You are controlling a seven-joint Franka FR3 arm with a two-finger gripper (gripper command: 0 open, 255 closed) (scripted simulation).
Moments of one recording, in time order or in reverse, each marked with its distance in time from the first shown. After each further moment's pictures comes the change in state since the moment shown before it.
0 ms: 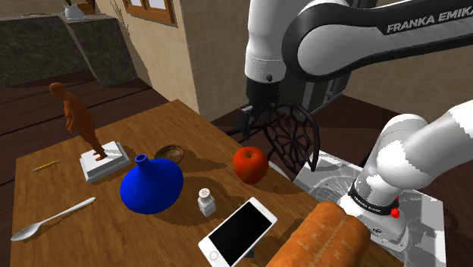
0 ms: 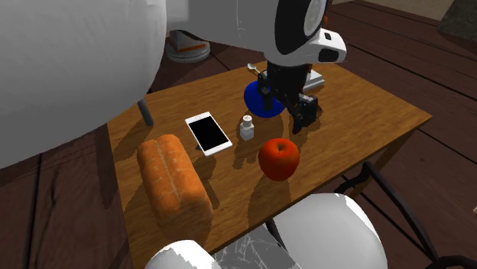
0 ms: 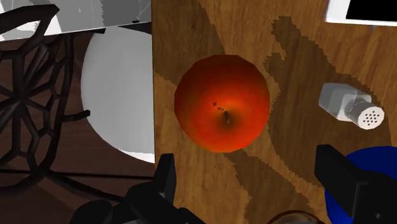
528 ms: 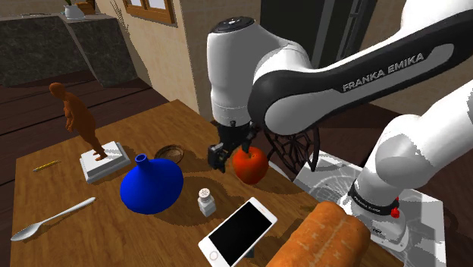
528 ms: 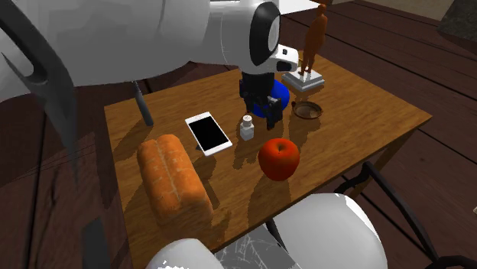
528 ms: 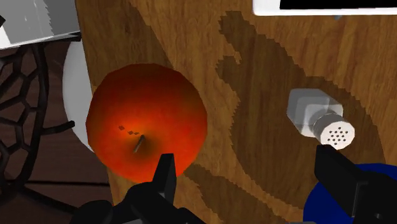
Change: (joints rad) arm -0.051 0.238 0.244 0.070 -0.047 0.155 0.267
